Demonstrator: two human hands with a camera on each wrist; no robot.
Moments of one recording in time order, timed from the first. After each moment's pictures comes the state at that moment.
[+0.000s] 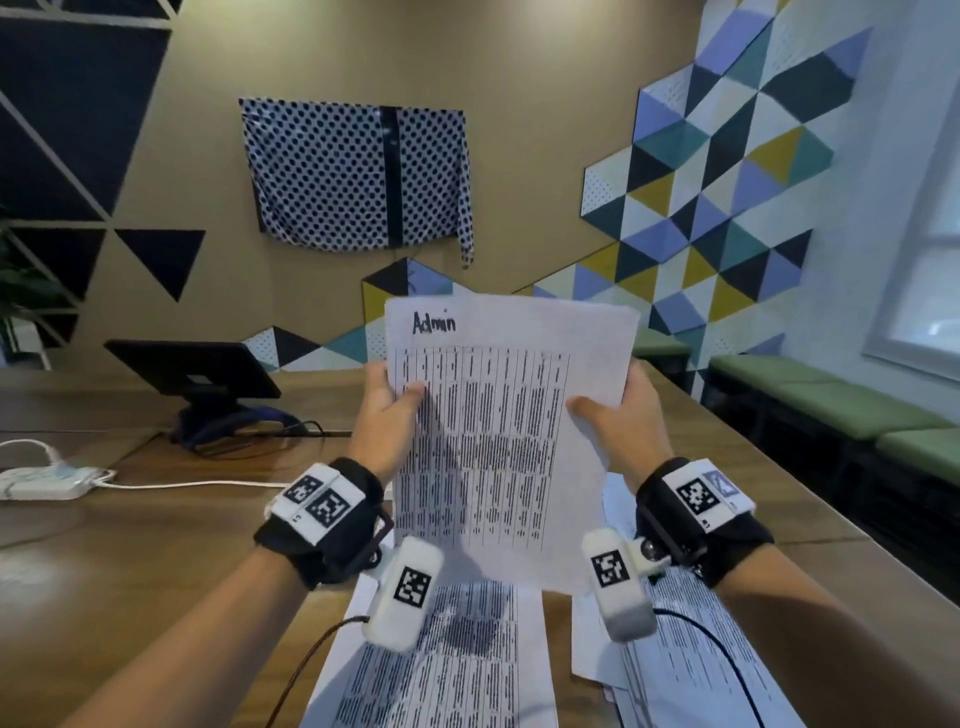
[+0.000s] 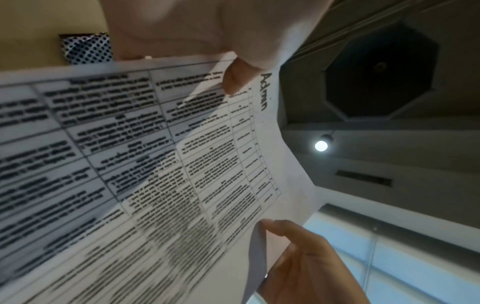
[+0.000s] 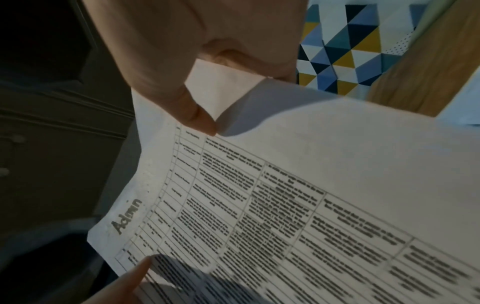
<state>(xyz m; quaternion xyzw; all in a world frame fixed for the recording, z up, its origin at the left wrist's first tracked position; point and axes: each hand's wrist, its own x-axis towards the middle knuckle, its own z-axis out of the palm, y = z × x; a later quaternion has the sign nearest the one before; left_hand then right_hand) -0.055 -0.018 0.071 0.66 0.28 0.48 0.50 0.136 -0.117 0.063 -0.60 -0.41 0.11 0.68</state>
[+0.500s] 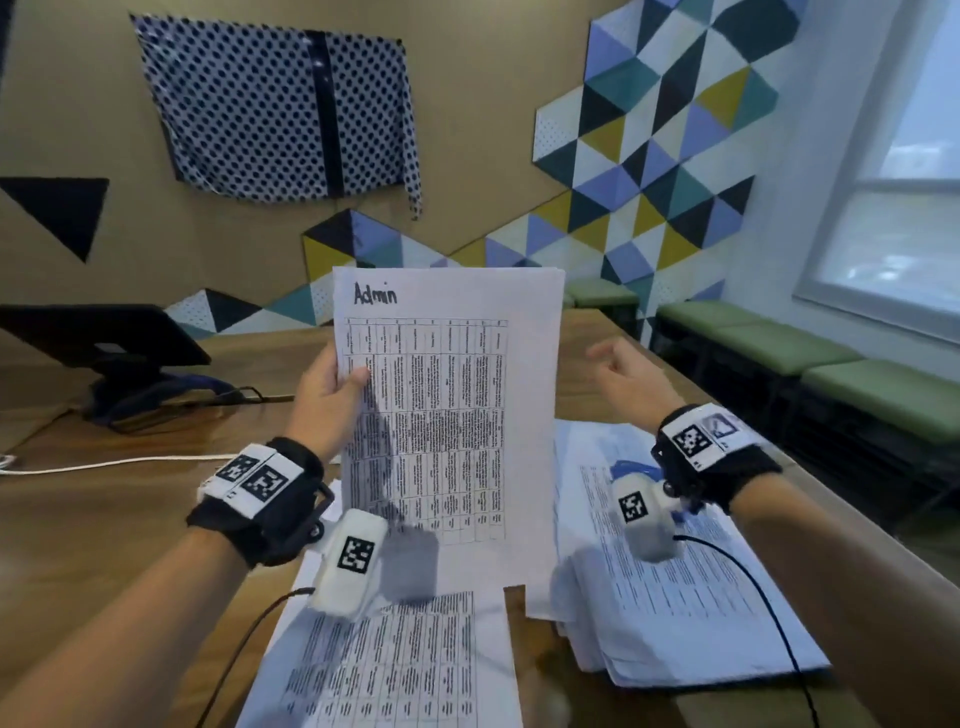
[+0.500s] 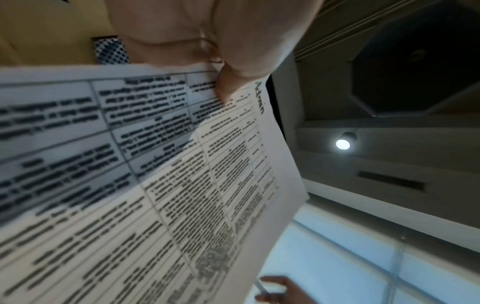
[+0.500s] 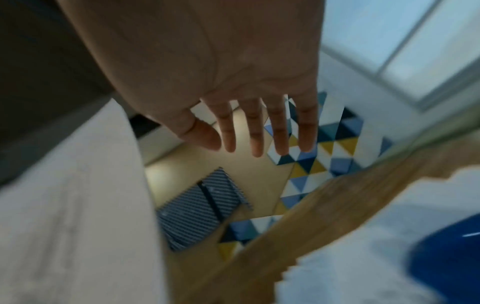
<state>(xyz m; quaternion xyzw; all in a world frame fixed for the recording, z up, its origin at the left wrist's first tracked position) -0.046 0.002 0.044 0.70 0.30 0.45 0.46 0.213 -0.138 0.041 -0.80 -0.42 0.04 0.43</state>
